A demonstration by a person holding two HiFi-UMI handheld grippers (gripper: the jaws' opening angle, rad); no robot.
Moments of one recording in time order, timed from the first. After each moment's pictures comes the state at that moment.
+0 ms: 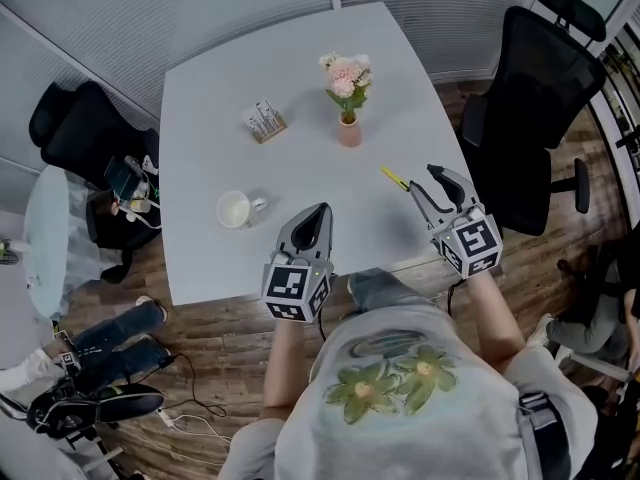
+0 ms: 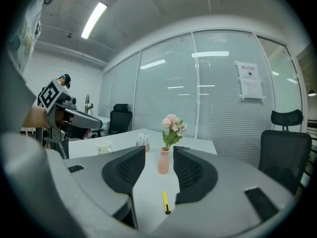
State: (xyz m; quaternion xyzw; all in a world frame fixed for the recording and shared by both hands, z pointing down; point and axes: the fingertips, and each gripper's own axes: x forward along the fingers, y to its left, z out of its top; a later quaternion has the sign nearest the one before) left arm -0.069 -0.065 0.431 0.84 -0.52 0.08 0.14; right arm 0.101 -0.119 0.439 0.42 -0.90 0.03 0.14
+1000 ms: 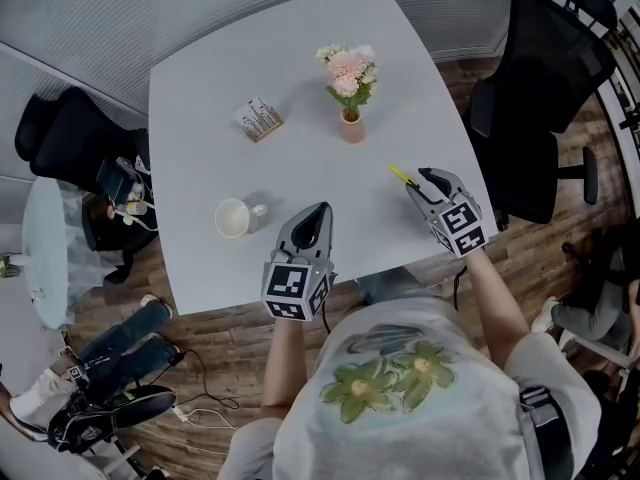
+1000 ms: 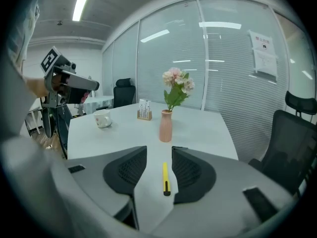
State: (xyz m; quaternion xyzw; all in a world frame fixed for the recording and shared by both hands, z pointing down) left arm -0.083 -0.106 0.470 0.84 -0.50 0.11 0.17; right arm 0.091 -0.161 0.571 0.37 -0.88 0.09 0.27
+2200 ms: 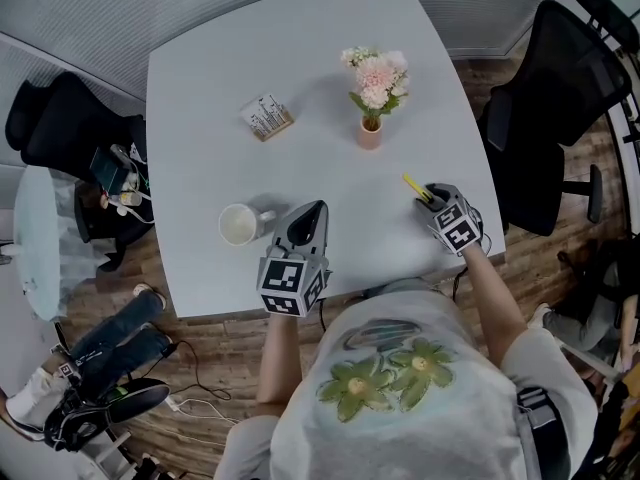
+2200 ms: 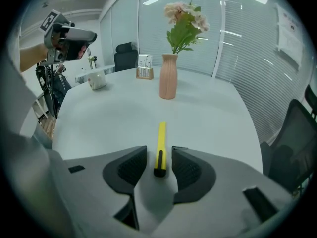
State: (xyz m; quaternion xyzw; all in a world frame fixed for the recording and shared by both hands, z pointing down) left arm -0.127 -0.149 0.505 0.83 -0.50 0.13 0.21; right arm 0.100 -0.177 0.702 0.31 -0.83 0.14 0.44
